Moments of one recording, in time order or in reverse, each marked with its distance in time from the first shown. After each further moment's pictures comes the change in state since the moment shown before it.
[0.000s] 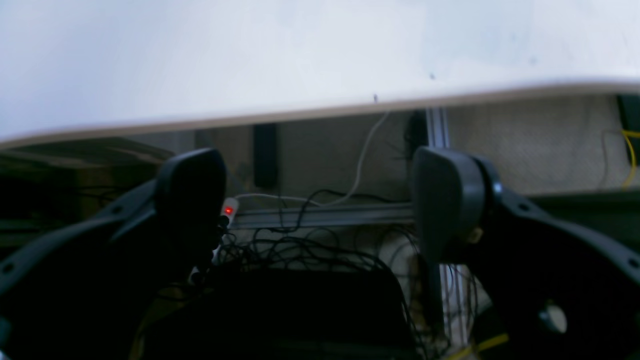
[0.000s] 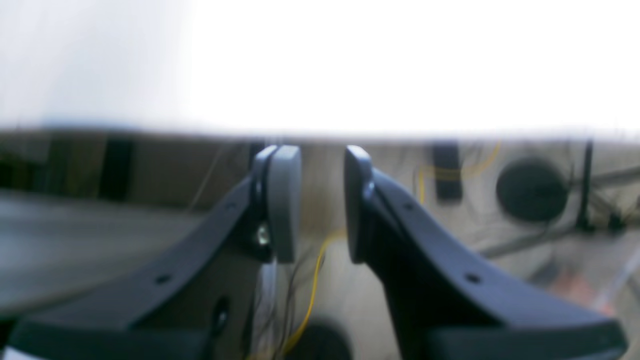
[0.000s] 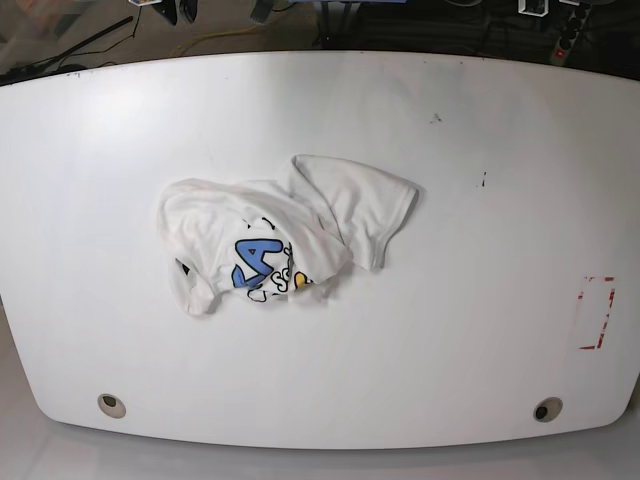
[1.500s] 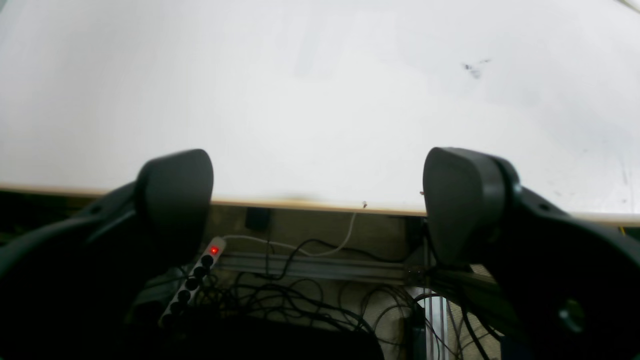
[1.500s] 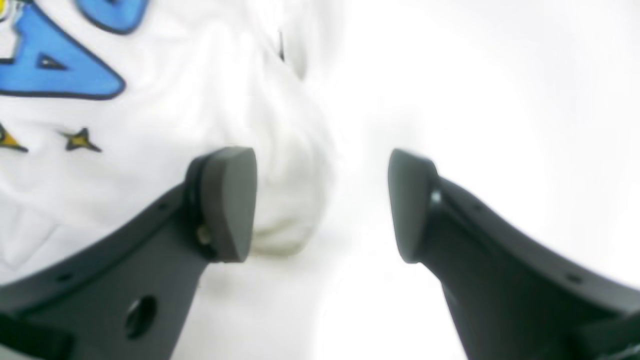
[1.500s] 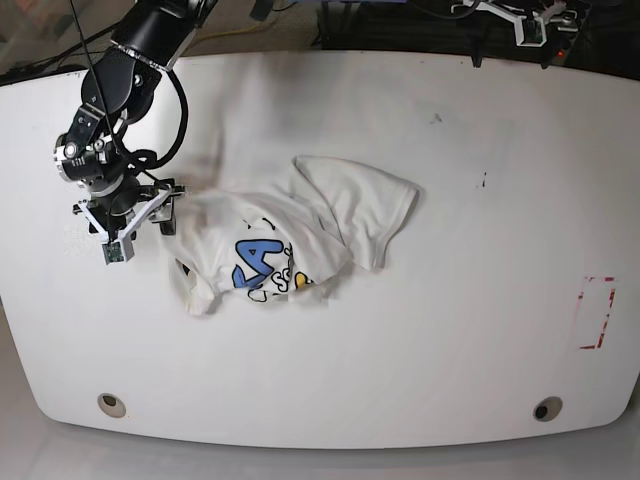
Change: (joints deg) left arm -8.3 4.5 -0.1 -0.1 0.3 0.0 0.0; right arm 70.0 3.7 11.4 -14.6 2.6 17.0 -64.9
